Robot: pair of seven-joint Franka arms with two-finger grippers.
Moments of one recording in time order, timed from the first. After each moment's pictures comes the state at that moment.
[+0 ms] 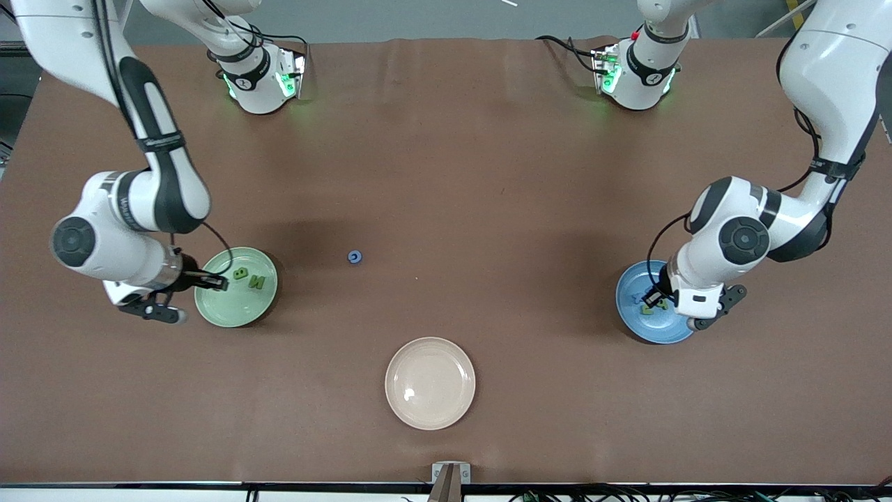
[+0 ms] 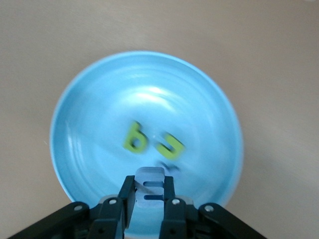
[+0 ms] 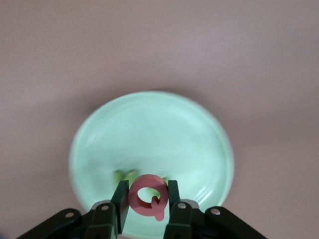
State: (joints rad) left arm 0.53 0.60 -0.70 -1.90 0.57 2.26 -1.10; right arm 0.03 0.41 -0.07 -1.93 0.10 2.25 0.11
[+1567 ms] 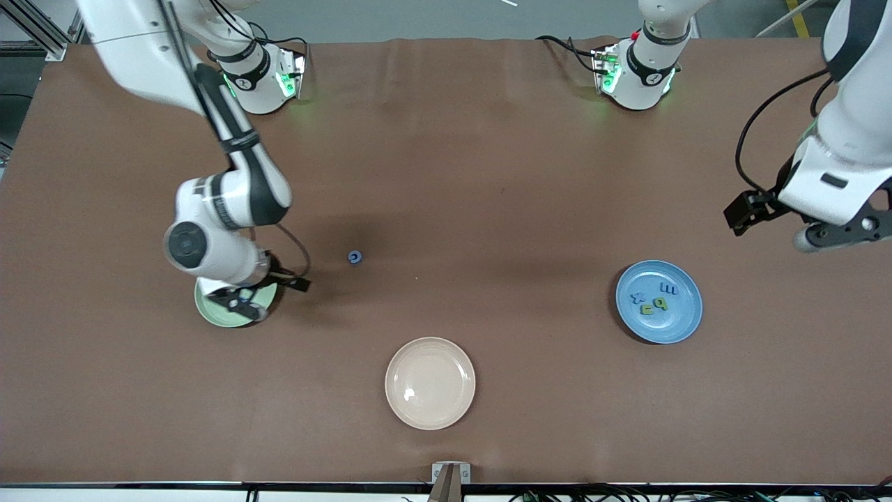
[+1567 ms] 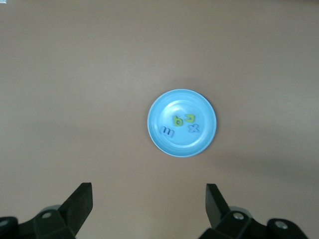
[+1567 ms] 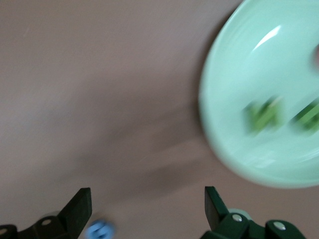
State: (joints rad) left arm 0.52 0.15 -0.78 -1.44 0.28 1.57 -0.38; right arm 0.35 0.46 -0.03 -1.94 0.18 2.31 0.65
